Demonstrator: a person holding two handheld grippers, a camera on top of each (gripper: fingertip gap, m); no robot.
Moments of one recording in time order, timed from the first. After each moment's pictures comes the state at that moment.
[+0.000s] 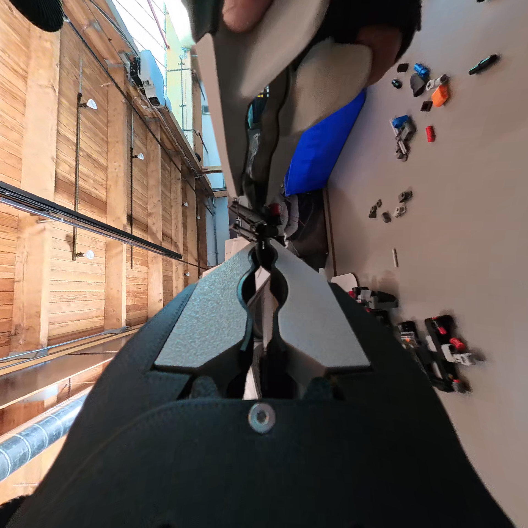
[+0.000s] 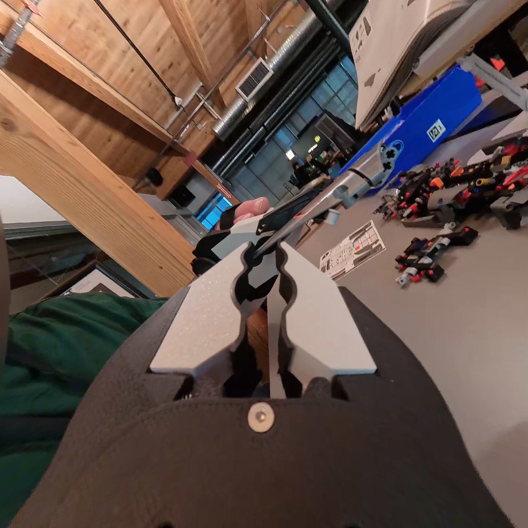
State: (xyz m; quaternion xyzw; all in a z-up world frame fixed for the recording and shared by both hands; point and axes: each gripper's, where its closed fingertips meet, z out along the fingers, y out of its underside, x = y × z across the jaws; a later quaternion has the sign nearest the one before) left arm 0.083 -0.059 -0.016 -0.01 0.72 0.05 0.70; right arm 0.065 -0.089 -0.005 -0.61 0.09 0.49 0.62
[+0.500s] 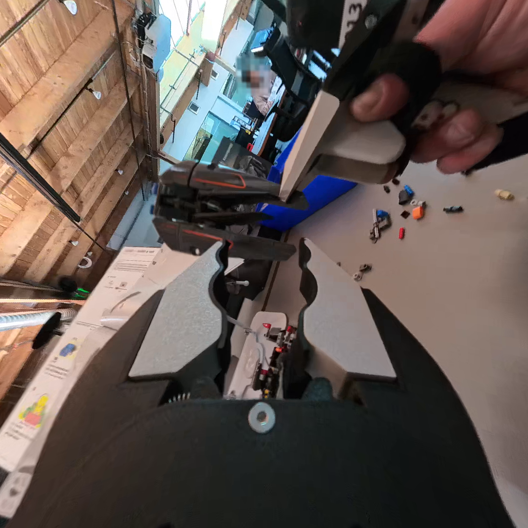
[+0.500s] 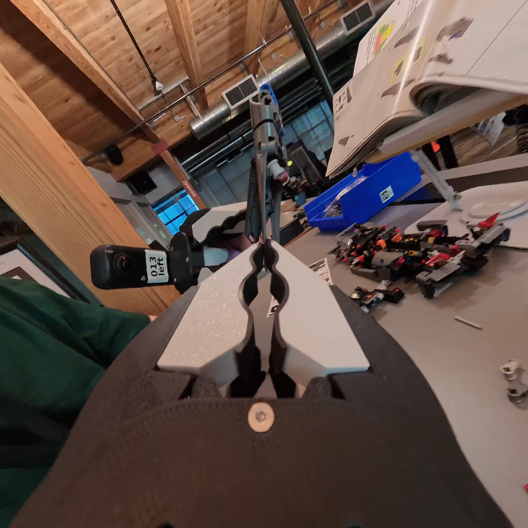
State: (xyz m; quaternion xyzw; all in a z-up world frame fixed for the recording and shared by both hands) left arm 0.084 -0.045 0.004 -0.17 0.71 -0.21 0.65; right arm 0.092 -0.067 0.009 -0.62 0.04 0.38 0.68
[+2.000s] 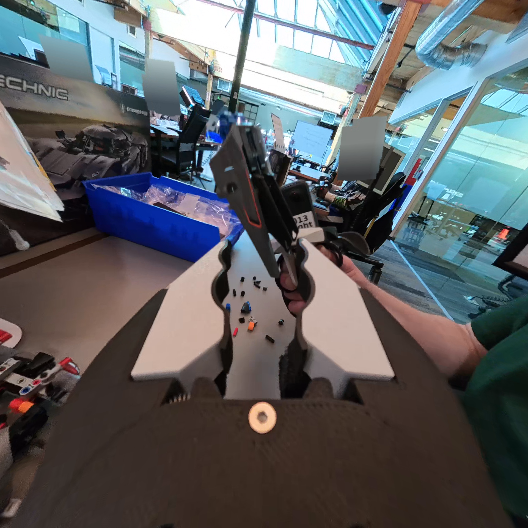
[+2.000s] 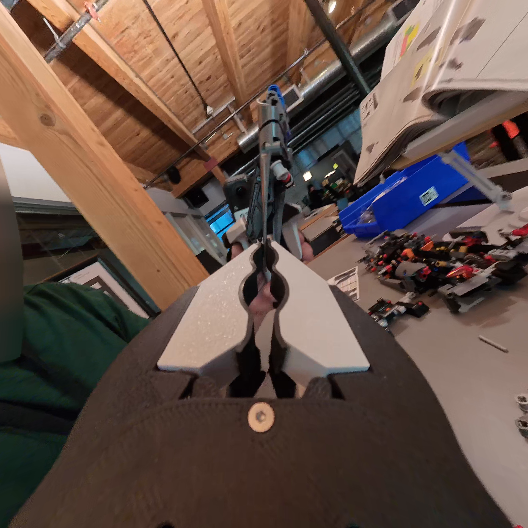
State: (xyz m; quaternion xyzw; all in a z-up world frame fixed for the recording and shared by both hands) left arm 0.105 -0.034 0.028 -0.42 0.55 -0.67 0.27; right arm 0.120 -0.067 0.019 -0.57 0.02 0.48 0.67
